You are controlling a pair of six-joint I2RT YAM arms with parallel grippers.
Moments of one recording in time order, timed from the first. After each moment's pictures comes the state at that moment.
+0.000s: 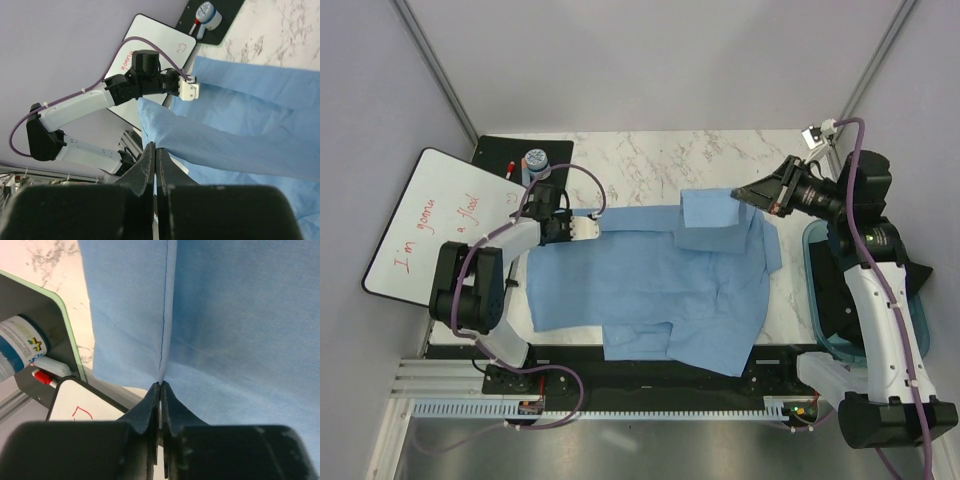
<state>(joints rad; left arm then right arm) -0.17 1.64 0.95 -0.31 -0.02 1.36 0.02 1.02 1.26 -0.43 -0.88 0.69</state>
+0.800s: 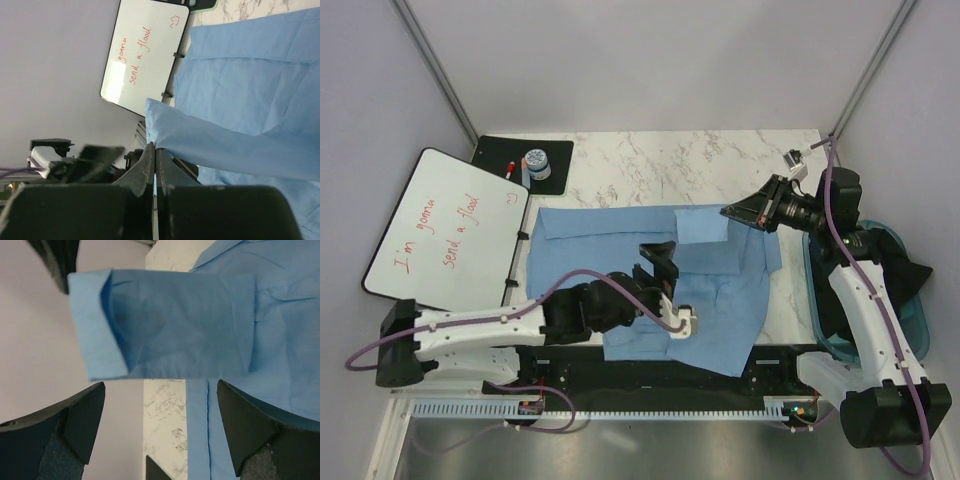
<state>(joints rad) -1.27 1.04 0.83 0.00 -0.30 1.02 0.04 1.03 1.02 -0.33 -0.89 0.83</state>
